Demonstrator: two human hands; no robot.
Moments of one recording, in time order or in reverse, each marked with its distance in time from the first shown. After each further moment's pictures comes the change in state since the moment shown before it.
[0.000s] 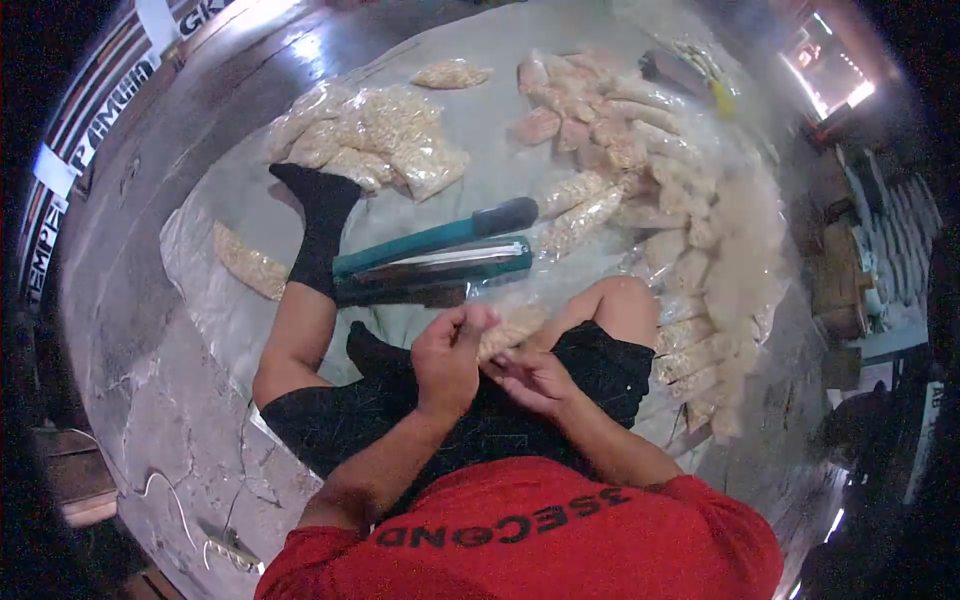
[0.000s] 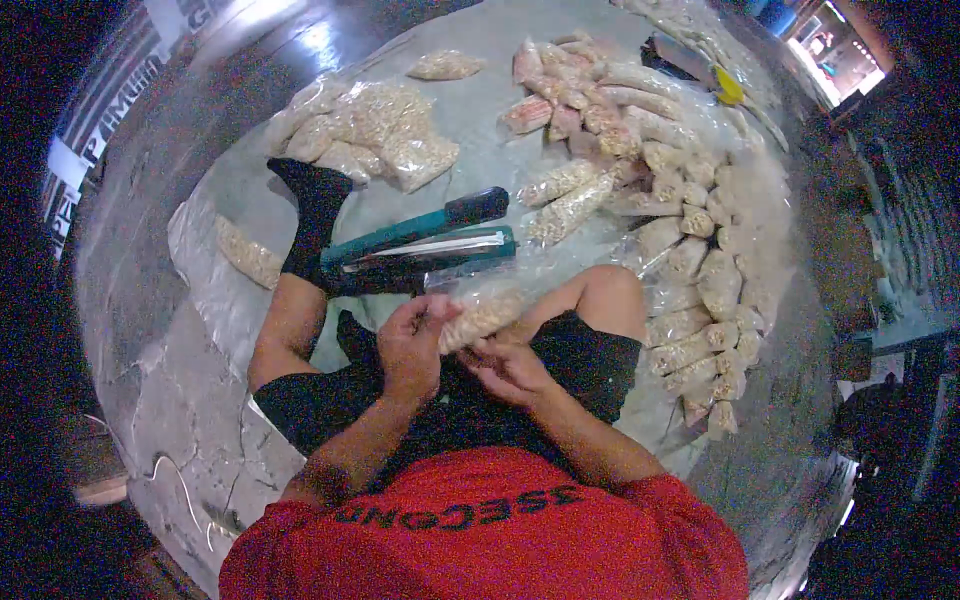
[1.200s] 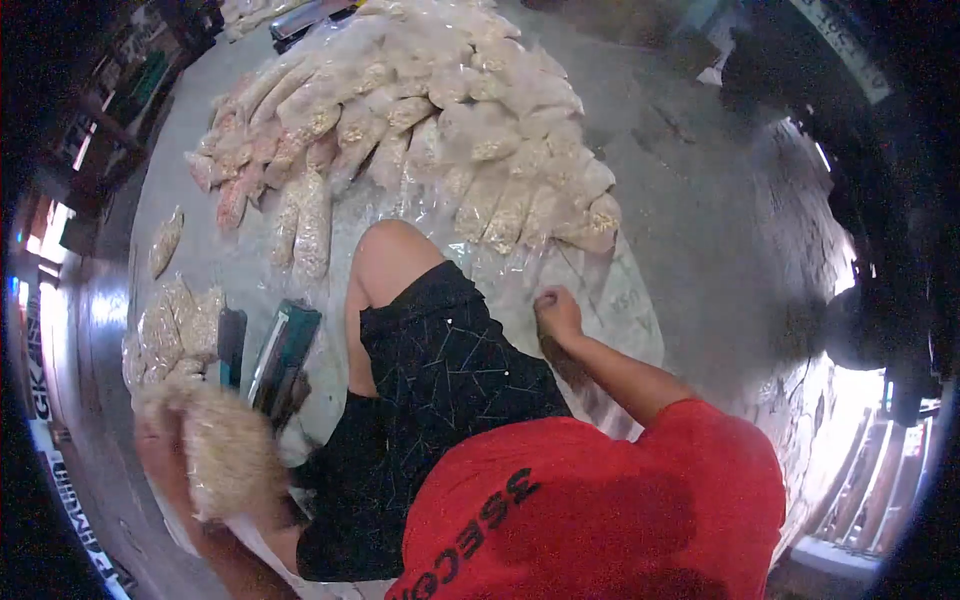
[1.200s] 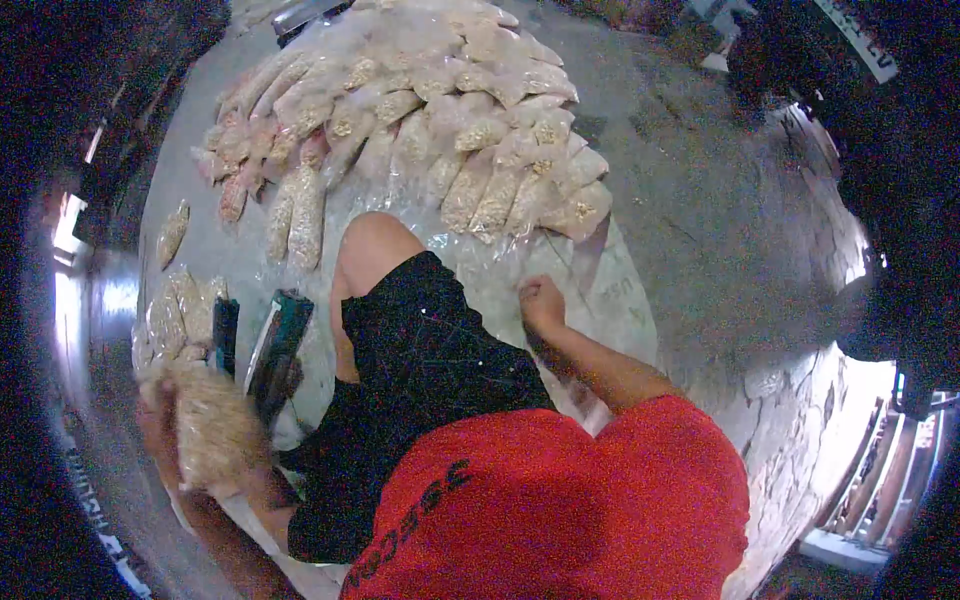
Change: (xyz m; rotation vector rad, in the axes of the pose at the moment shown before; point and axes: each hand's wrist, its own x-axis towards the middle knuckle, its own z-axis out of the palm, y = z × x) left_hand 0.130 0.145 -0.032 0.963 -0.409 0.491; right_hand -0.246 0.031 -0.221 -0.957 1.671 -0.419
